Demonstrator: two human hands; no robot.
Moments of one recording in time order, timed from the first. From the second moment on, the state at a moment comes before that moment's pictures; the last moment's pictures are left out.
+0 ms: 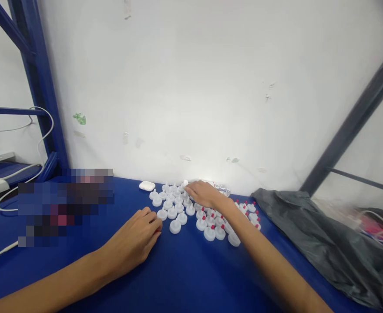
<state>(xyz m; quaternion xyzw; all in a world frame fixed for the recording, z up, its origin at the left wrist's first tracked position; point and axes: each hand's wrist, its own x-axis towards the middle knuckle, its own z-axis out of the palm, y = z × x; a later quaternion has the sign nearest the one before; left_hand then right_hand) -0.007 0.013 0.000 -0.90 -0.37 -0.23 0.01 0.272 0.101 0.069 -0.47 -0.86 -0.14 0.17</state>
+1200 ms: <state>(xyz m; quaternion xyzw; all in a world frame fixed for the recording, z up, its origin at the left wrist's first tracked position) -0.008 0.017 0.021 -0.82 -0.32 -0.46 -0.08 0.225 -0.001 0.136 -0.40 -0.85 0.33 0.11</state>
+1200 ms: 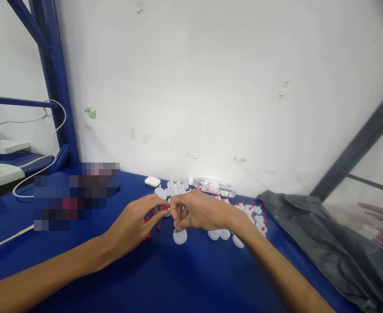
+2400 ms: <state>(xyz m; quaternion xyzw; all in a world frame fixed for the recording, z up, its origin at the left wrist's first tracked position) -0.007 0.012 0.018 -0.88 -0.18 -0.43 0.00 0.229 0.001 0.132 -0.47 -0.86 0.16 -0.11</state>
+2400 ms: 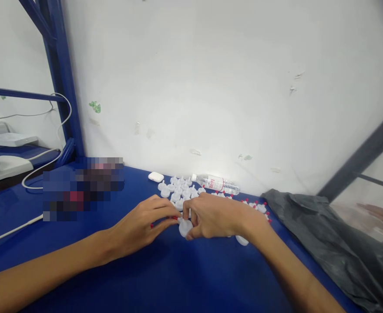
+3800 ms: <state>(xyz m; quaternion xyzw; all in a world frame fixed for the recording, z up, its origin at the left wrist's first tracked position) -0.007 0.013 0.008 -0.87 -0.29 -0.40 -0.09 0.228 0.006 0.139 -0.47 -0.87 0.14 -0.01</state>
